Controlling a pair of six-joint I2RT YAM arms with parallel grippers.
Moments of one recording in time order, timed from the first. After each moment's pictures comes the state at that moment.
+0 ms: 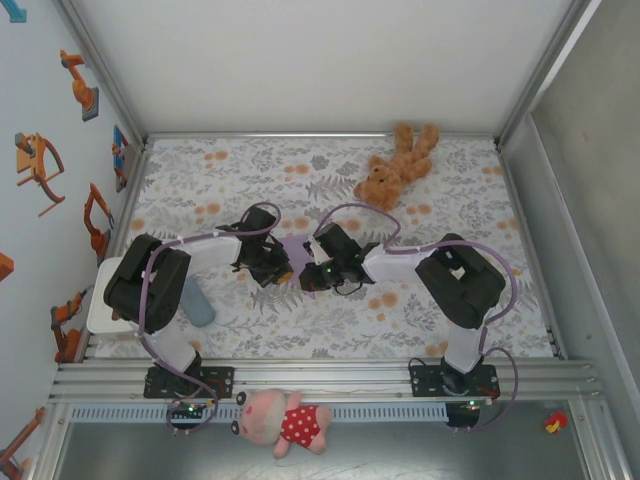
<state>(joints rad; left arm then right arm) -0.56 1.72 0.89 -0.43 0.38 -1.06 0.83 1.84 0.96 -0.06 -0.46 0.58</state>
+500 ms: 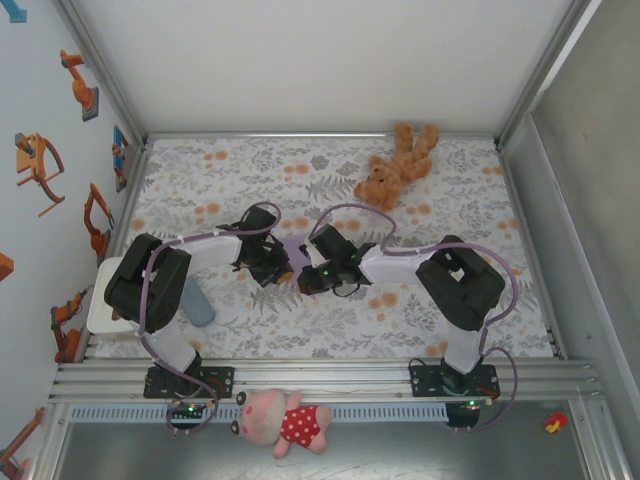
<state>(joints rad) -0.55 1.73 0.90 -0.43 0.38 -1.06 0.87 1.84 0.98 -0.12 -0.43 0.54</state>
